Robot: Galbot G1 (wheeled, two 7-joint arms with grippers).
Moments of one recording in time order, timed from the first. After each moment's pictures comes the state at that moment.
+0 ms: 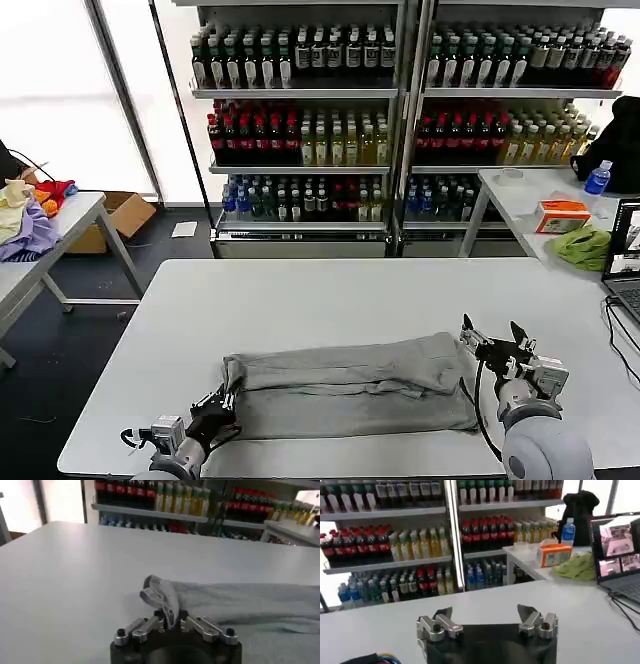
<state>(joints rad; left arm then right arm) 1.50 -1.26 -0.47 -1.99 -0.41 0.44 -0.04 -1.34 1.18 0.56 2.21 0.59 -0.58 0.47</state>
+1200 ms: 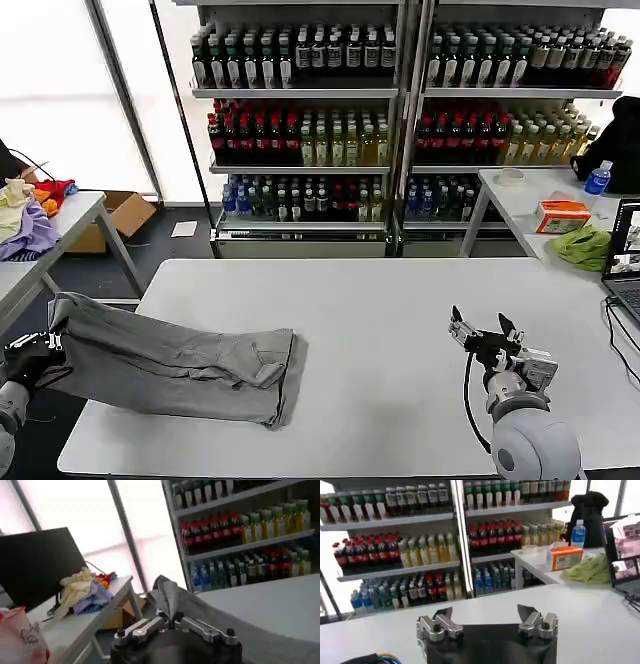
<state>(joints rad) 1.51 -0.89 -1.00 -1.96 -0.51 0.44 -0.01 -1.31 1.20 0.53 2.20 0.59 -0.58 0.48</state>
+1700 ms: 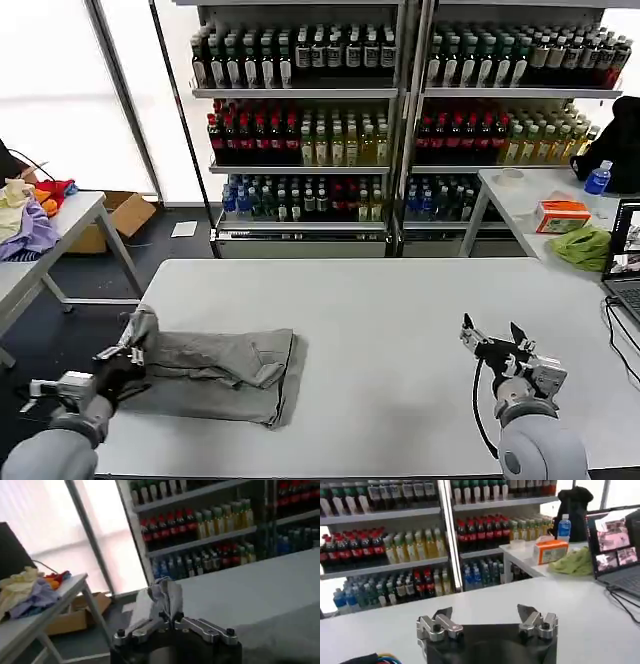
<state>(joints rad) 1.48 -0.98 -0.70 -2.07 -0.41 0.49 -0.08 -1.35 1.21 0.58 2.18 0.59 -0.56 0.48</state>
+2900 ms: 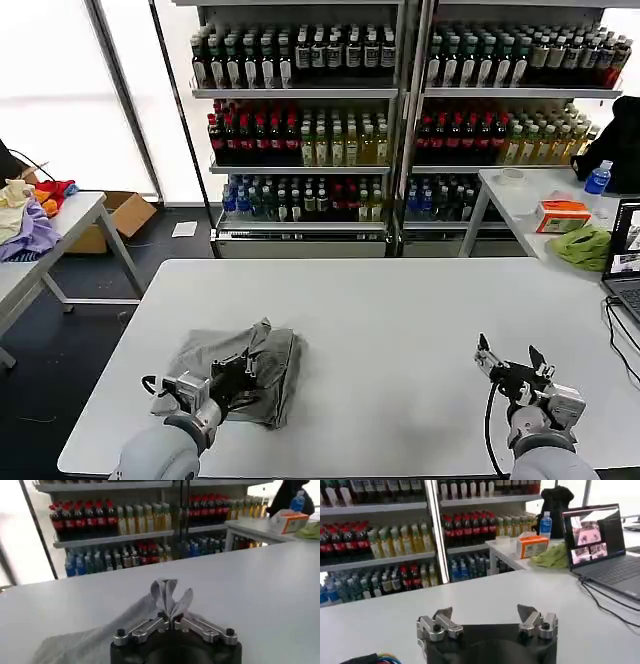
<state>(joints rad) 1.29 -1.06 -0.27 -2.09 -0.46 0.57 -0.14 -1.50 1.26 0.64 2.29 0.53 -0.55 0.48</state>
